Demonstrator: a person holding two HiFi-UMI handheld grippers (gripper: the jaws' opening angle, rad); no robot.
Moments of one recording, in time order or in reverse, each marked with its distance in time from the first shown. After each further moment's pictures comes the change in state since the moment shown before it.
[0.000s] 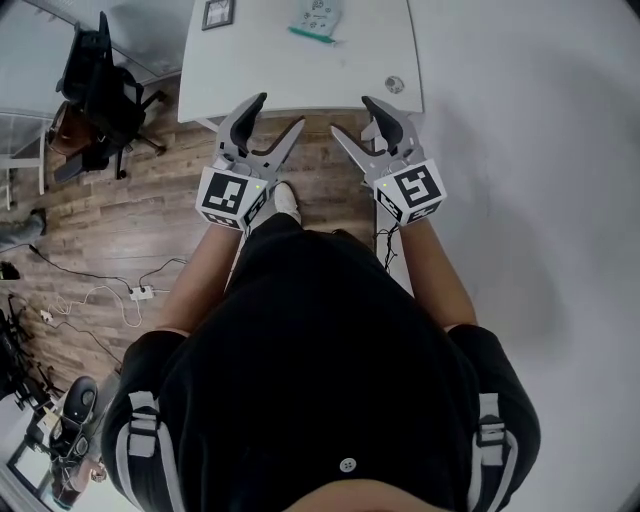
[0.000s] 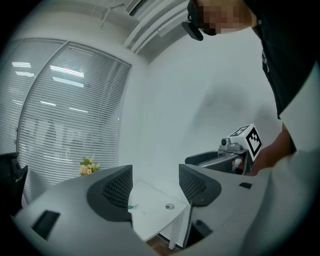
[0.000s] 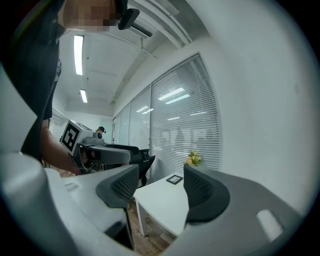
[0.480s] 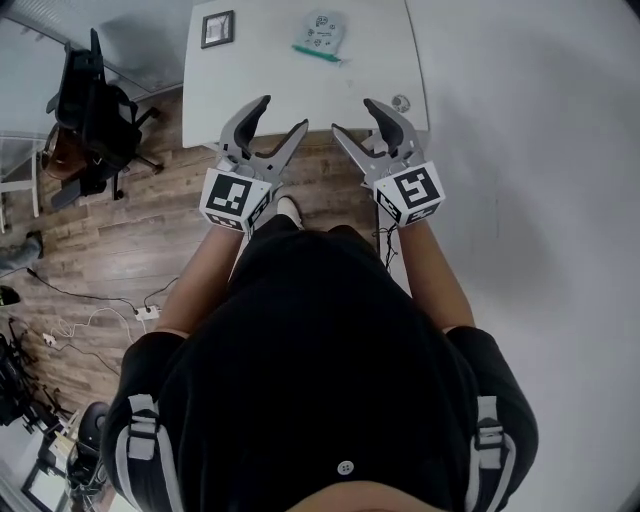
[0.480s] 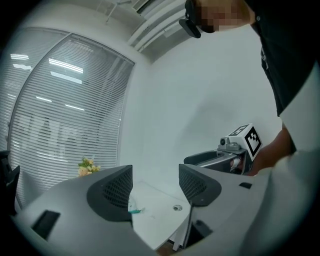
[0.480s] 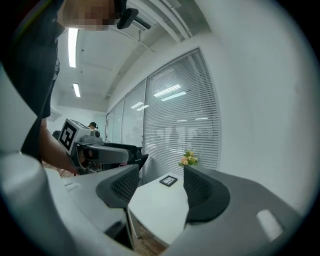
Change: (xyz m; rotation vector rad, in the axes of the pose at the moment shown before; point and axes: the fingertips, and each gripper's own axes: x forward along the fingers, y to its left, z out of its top) left arm 0.028 0.082 0.003 -0.012 -0.011 -0.065; right arm 0.083 -0.020 0.007 -0.012 0.035 -0.076
